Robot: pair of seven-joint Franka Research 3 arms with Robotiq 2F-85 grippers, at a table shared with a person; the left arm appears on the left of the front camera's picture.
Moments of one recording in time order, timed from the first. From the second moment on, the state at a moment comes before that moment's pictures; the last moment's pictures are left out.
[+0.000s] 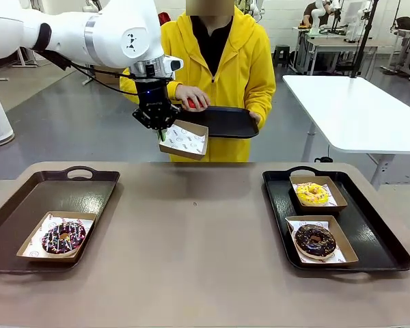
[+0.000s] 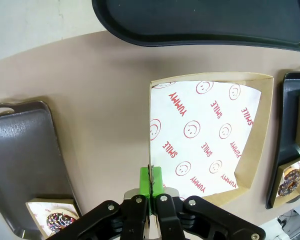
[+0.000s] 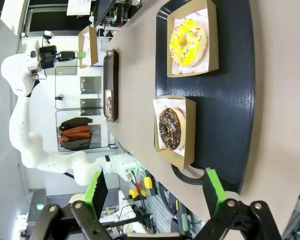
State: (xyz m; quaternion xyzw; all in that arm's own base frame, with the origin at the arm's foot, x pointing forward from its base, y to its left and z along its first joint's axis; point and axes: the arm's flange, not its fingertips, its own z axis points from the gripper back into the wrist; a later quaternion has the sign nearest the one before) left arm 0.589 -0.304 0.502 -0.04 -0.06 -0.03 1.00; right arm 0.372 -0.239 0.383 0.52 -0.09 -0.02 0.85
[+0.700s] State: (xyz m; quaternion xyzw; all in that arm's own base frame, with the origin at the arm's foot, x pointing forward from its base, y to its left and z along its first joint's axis) left arm 0.589 -0.304 0.504 -0.04 -0.06 -0.03 1.00; right arm 0.369 -0.243 0.382 0.52 -0.09 -0.03 0.85
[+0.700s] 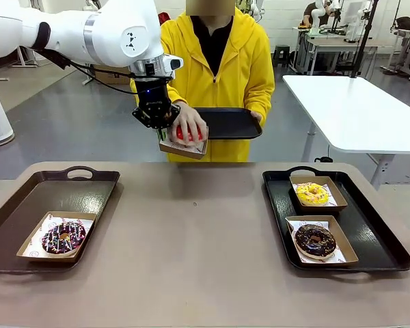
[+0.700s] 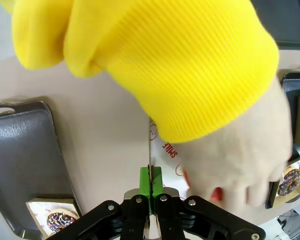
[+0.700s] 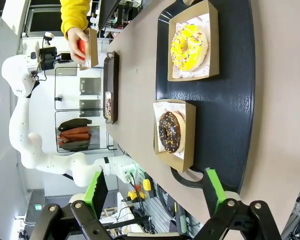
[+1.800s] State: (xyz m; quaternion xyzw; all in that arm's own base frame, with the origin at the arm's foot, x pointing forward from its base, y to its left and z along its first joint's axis) left arm 0.589 -0.304 0.504 -0.04 -0.06 -0.03 1.00; right arm 0.369 -0.243 0.382 0.52 -0.09 -0.03 0.85
